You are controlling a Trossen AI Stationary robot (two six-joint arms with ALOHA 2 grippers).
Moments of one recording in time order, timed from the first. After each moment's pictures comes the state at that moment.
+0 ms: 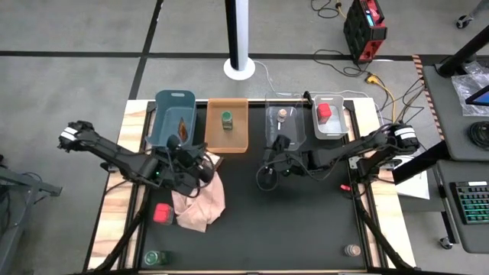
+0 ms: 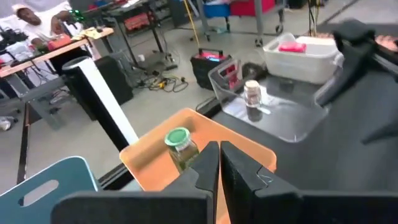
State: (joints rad) left arm -0.40 1.18 0.89 -0.53 -1.20 -0.59; right arm 0.10 1.58 0.90 0.00 0.52 0.05
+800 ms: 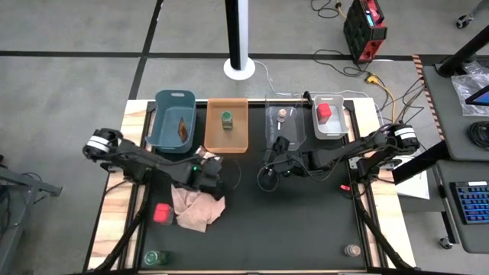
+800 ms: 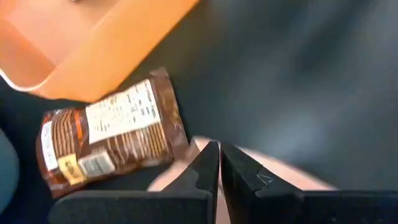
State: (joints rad) left arm -0.27 1.58 0.93 -0.66 -0.53 -0.91; right arm 0.10 1.58 0.89 0.04 0.49 0.10
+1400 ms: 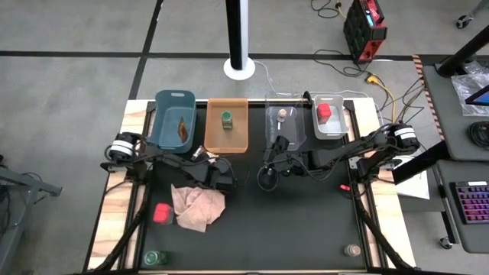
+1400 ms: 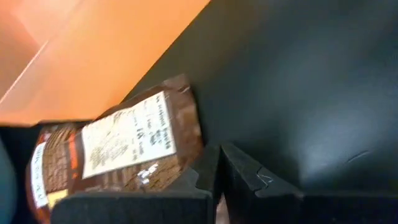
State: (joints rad) left arm -0.17 1.82 1.00 -0.62 -0.58 -0.87; right arm 0.10 1.58 0.90 0.04 0.49 0.10
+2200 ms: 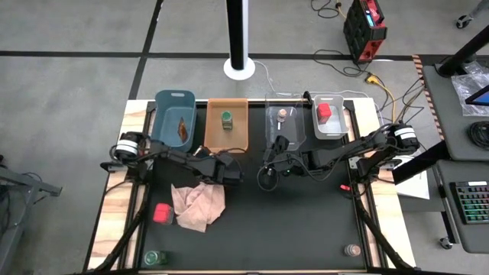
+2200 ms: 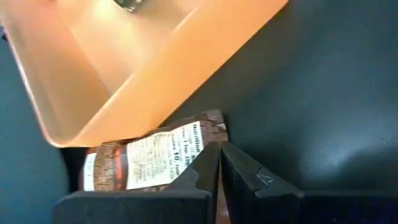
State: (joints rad) left arm -0.13 1.87 1.15 -0.82 -0.64 -0.93; right arm 0.10 1.58 0.90 0.04 0.49 0.09
